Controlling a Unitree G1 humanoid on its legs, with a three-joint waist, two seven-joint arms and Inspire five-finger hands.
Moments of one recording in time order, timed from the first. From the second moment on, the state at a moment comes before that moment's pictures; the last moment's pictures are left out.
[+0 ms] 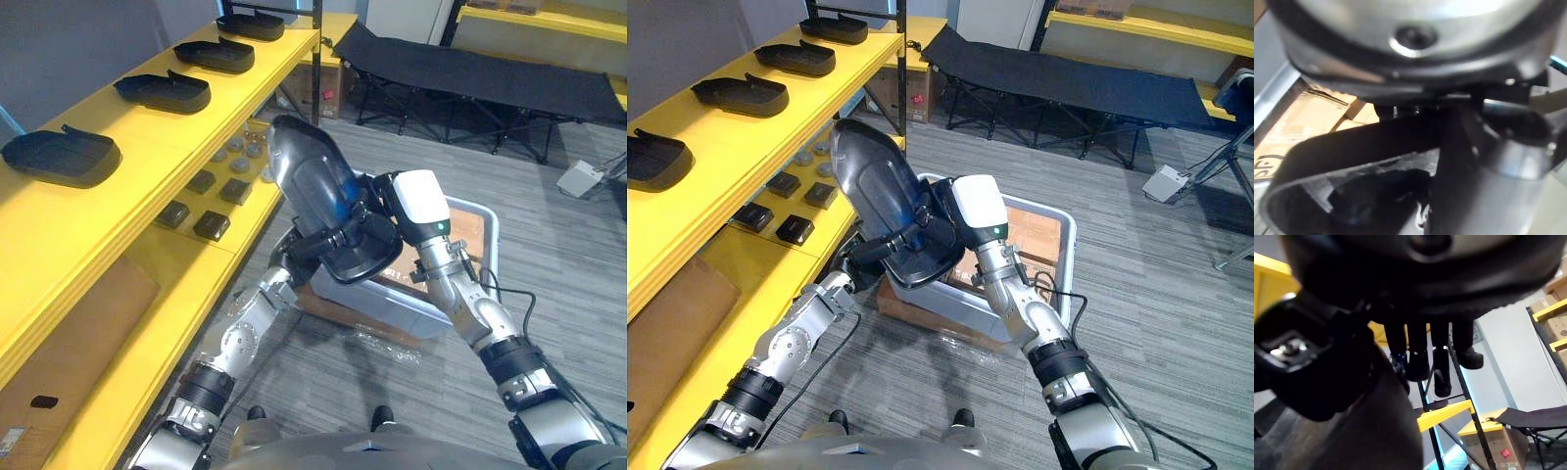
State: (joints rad) left arm -0.19 0.17 -0.30 0.18 -0.90 0.09 -0.10; right arm -0.31 -0.40 0.28 0.34 -0.85 -0.27 -0.51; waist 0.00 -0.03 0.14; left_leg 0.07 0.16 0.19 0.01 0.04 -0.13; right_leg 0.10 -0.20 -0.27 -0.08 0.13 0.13
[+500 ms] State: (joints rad) left arm -0.11 0.12 -0.30 0.08 -0.82 0.00 -0.03; right arm -0.15 -0.32 0.21 0.18 -0.83 -0.35 -0.58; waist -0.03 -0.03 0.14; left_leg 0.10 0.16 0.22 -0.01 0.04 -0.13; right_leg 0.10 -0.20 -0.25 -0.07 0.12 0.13
